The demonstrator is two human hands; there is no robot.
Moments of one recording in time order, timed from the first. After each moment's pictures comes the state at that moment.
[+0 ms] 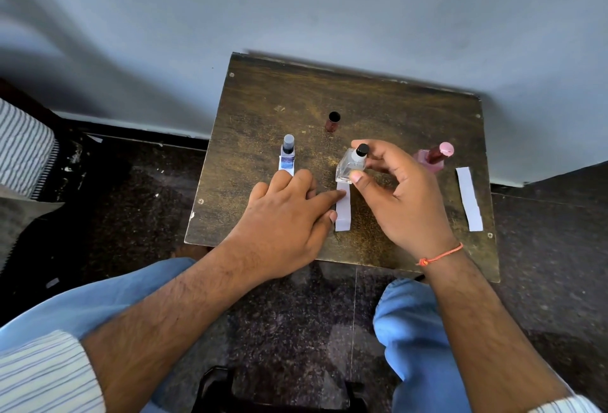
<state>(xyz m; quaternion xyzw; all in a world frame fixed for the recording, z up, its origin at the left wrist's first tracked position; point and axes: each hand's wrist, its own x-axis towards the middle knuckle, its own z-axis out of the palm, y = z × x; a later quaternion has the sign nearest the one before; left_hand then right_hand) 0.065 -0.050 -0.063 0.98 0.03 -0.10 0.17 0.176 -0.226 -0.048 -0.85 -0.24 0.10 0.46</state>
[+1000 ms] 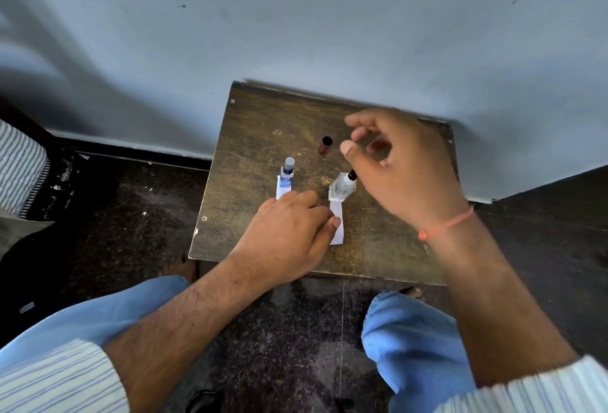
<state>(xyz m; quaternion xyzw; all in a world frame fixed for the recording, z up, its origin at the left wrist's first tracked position) 0.069 -0.049 -0.060 0.97 0.00 -0.02 0.24 0.195 -0.191 0.036 -0.90 -0.29 0.03 0.33</state>
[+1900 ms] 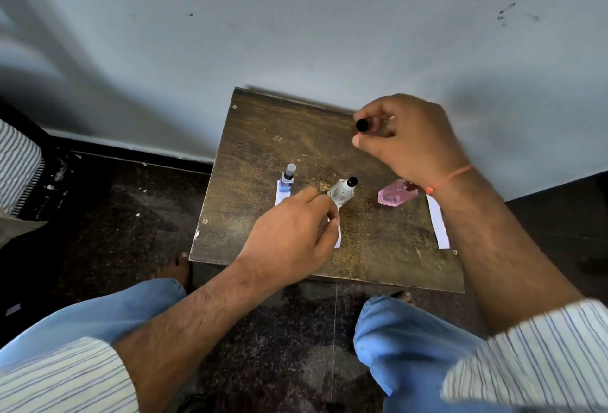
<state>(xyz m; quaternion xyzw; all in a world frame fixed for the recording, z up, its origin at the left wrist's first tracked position) 0.068 -0.053 -0.039 0.93 0.04 0.05 0.35 0.247 -0.180 0.053 -0.93 -0.27 0.06 0.25</state>
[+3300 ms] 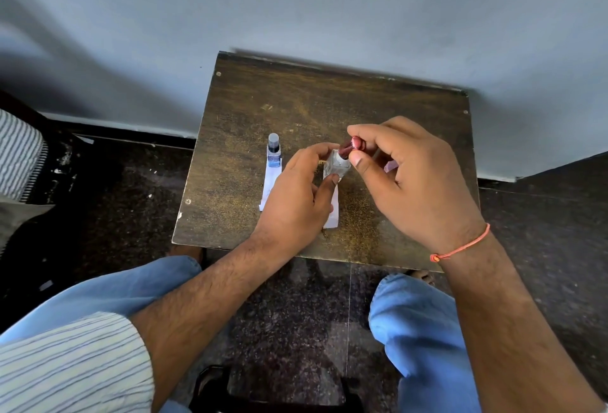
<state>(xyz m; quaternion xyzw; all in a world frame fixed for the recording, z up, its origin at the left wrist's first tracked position) 0.104 -0.081 -0.085 0.82 0.15 0.07 0.55 0.192 -0.237 -0.005 -0.88 -0.35 0.02 0.31</state>
